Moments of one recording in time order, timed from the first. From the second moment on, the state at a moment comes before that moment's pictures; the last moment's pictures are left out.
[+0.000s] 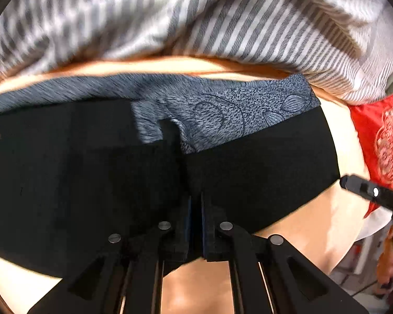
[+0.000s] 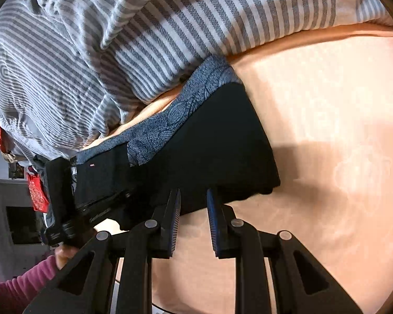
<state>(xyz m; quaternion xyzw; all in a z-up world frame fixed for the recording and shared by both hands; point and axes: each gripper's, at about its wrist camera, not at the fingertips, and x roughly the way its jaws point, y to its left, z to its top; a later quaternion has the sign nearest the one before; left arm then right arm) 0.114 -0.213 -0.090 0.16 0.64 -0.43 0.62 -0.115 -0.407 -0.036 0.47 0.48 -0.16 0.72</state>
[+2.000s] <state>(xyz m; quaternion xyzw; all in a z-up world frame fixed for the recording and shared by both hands) 0.074 -0.181 -0.052 0.11 0.67 -0.31 0.67 -0.101 -0.365 -0.018 0.37 0.56 -0.14 0.72</state>
